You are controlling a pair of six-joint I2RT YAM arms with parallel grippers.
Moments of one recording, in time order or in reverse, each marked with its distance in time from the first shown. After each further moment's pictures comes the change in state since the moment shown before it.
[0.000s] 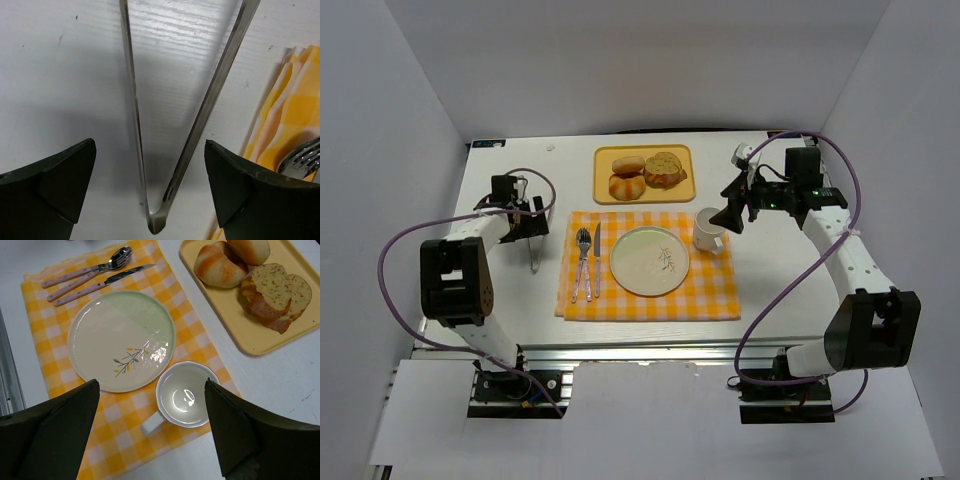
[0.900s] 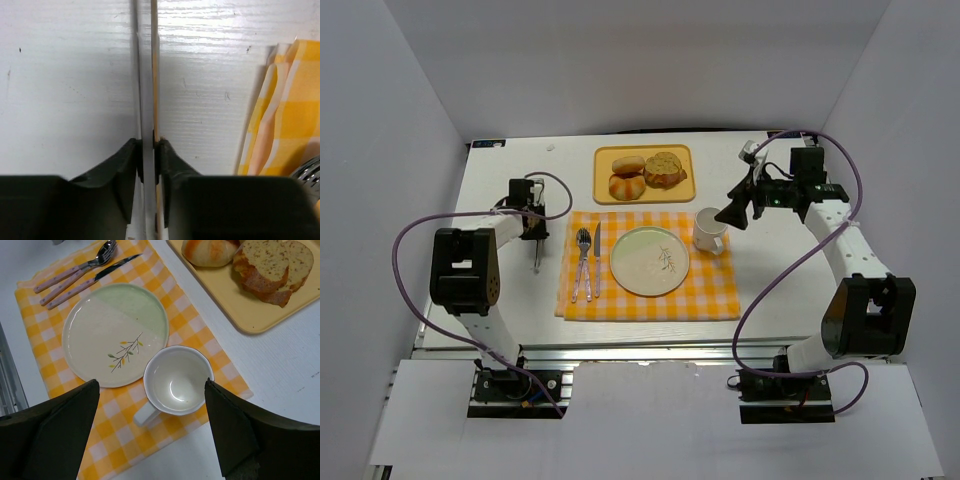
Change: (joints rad) left arm -0.076 0.105 -0.010 0.129 -0.027 0.095; right arm -0.055 0.069 0.015 -0.005 -0.001 0.057
